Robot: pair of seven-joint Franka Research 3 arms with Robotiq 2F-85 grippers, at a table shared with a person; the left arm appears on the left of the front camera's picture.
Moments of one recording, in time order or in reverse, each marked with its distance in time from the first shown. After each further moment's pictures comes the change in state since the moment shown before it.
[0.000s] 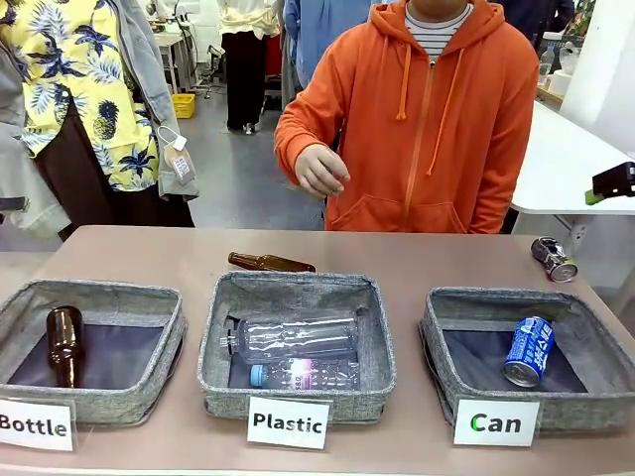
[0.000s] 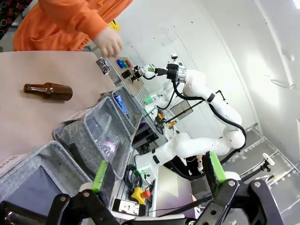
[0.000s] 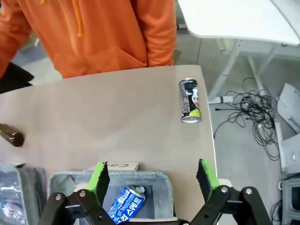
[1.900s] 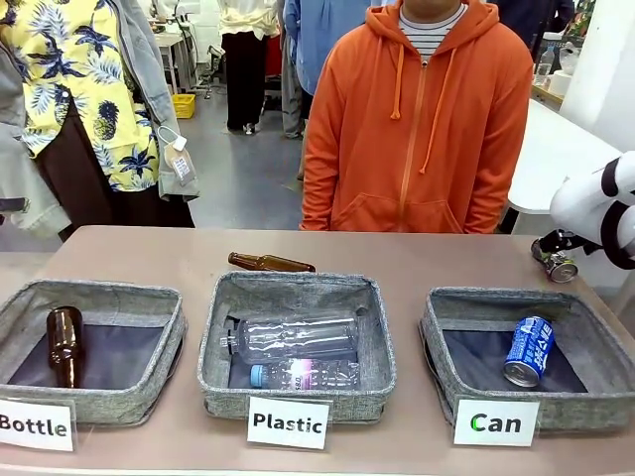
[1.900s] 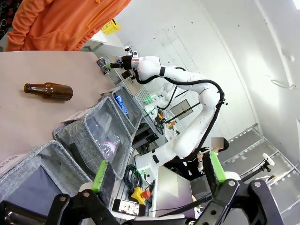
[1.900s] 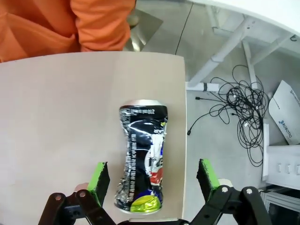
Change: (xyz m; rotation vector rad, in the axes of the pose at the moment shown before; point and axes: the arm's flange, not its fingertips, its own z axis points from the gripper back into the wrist) left arm 0.000 0.000 0.000 0.000 -0.001 0.001; right arm 0.019 -0.093 -0.280 -0.085 0.196 0.134
